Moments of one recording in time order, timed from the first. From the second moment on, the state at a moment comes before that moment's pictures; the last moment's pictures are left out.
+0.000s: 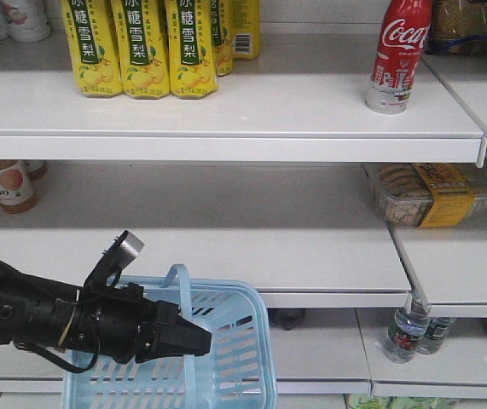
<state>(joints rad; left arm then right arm) -0.29 1.63 -0.69 1.65 -0.91 -2.15 0.07 -0.01 0.03 0.01 0.09 0.00</state>
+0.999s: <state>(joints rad) -0.29 1.63 -0.69 1.65 -0.93 -2.15 0.07 -0.01 0.03 0.01 0.09 0.00</state>
